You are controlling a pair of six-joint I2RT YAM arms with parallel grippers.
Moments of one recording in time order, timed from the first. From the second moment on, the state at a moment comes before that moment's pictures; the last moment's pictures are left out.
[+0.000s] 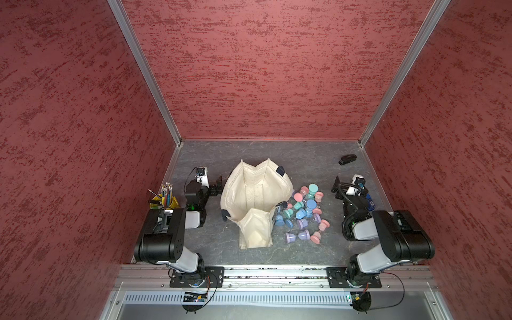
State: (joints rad) left arm 0.04 1.52 0.38 0.88 0.11 -0.08; right arm 0.00 1.54 0.19 1.34 0.23 0.11
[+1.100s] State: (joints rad) left arm -0.57 1.11 1.17 -0.66 -0.21 -0.54; right arm 0.14 1.01 0.92 -0.43 0.28 0.82
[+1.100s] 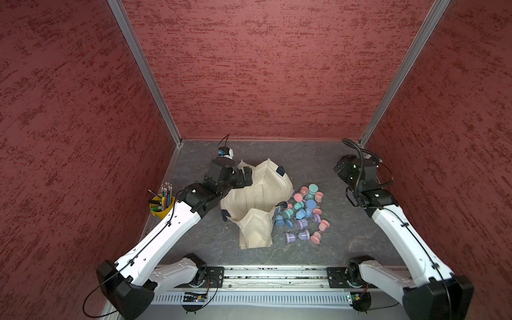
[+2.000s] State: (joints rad) left arm -0.29 1.05 1.10 -0.91 0.13 -0.59; right arm 0.22 1.30 0.99 -0.46 0.15 0.79
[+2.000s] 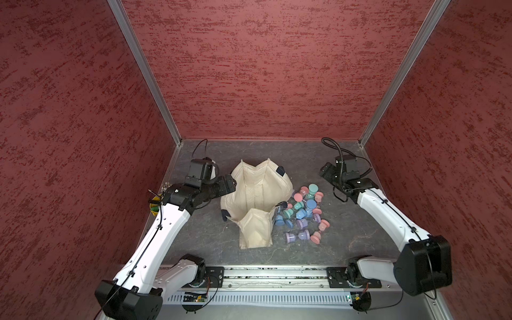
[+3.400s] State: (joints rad) left arm -0.27 1.04 1.01 -0.85 0.24 -0.63; right arm 0.40 1.52 1.06 -0.62 0.21 0.76
